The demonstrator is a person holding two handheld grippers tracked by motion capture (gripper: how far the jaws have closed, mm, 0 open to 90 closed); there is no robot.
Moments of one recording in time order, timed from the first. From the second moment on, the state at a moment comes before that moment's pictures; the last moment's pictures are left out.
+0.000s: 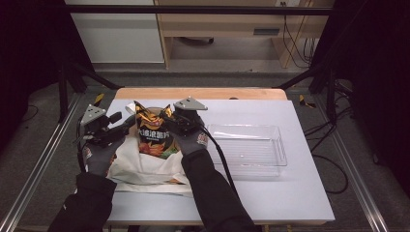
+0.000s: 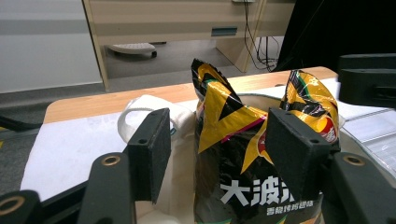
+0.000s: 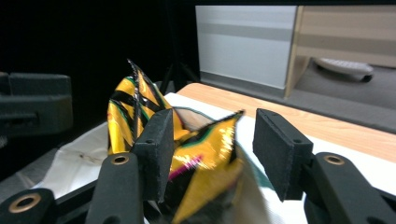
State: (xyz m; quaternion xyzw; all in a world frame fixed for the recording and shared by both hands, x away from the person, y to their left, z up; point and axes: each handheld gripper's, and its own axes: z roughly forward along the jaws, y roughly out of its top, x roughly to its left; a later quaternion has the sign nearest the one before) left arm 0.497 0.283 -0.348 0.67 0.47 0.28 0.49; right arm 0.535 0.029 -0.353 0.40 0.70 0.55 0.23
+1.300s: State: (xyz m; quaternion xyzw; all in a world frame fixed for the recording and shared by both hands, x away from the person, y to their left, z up) left arm 0.493 0.278 -0.344 0.68 0.46 0.28 0.50; right arm 0.498 0.031 -0.366 0.35 0.72 0.55 0.24
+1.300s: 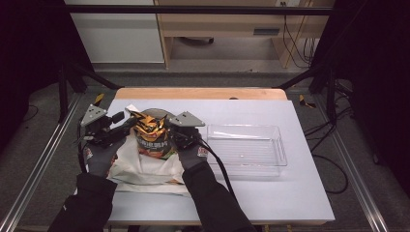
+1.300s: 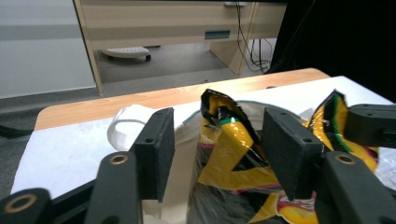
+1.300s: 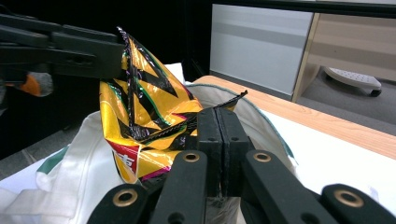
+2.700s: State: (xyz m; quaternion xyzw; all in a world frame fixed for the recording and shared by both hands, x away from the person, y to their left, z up) left arm 0.485 0.270 -0.356 0.69 0.48 0.26 0.48; right arm 0.498 0.035 -0.373 0.36 0.72 0.54 0.22
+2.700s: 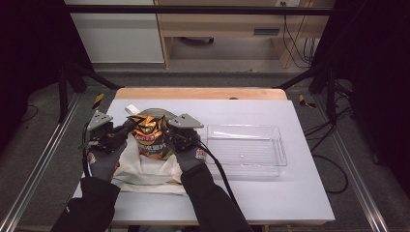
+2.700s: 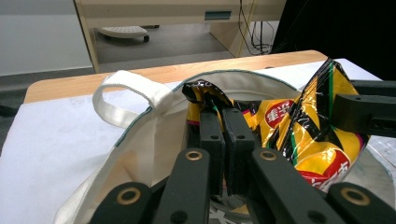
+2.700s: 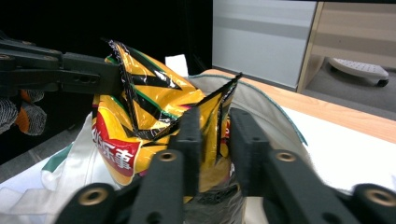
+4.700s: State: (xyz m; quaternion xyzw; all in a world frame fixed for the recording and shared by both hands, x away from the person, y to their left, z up) left arm 0.434 0.262 -0.278 0.65 0.43 0.28 0.56; right arm 0.468 0.010 -0.286 0.32 0.69 0.61 0.22
